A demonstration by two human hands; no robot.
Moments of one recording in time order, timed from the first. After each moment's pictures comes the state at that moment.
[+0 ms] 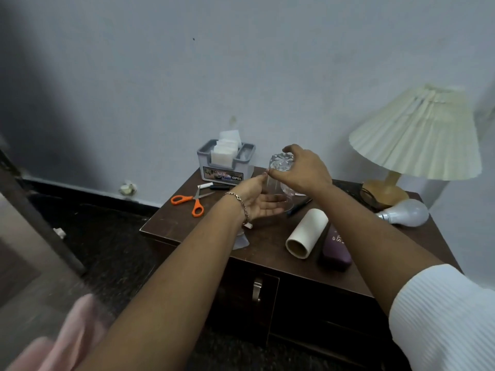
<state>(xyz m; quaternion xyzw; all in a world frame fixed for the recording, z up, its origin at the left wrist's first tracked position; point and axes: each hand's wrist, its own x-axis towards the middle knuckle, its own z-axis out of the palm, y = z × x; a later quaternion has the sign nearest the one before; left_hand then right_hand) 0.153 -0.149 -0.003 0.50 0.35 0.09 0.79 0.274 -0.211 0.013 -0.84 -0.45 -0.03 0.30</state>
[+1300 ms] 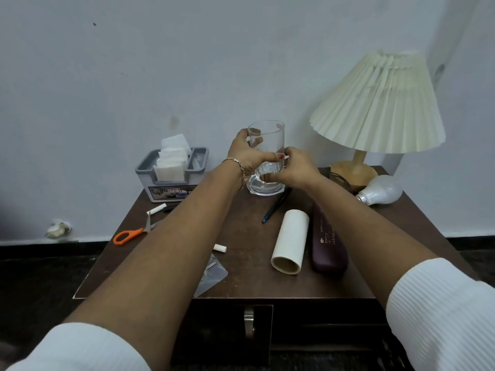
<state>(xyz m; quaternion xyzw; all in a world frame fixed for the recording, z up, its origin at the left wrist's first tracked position) 0.275 -0.103 0.002 0.71 0.23 0.22 0.63 0.344 -0.214 -0.026 -0.86 -0.32 0.04 0.39</state>
